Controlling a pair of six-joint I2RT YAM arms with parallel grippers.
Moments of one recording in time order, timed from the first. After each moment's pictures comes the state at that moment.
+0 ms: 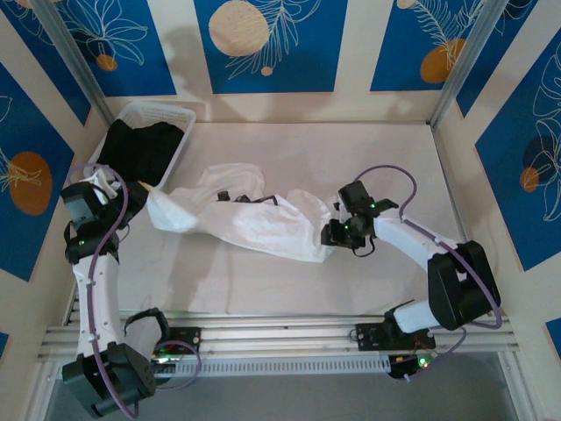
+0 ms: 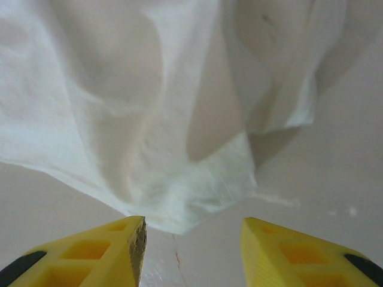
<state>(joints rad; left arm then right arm) 0.37 0.91 0.82 -0.38 0.58 -0.57 0.39 1.40 0.83 -0.69 -0.26 0.46</state>
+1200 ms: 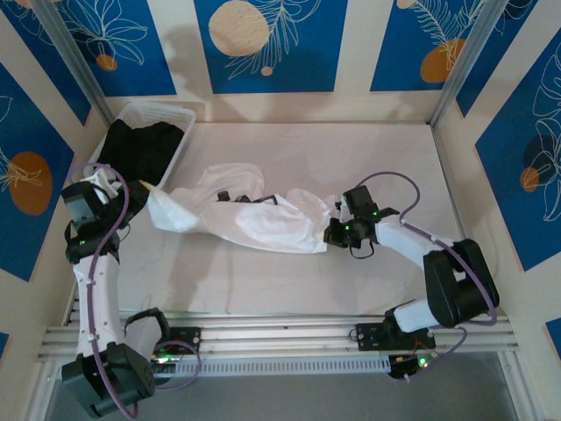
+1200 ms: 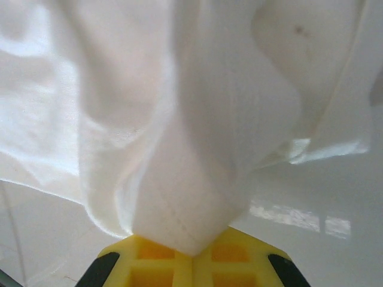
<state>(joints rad) 0.36 0.91 0.82 -0.36 0.59 -0.57 0.34 1.40 0.75 -0.47 -0.34 0.52</state>
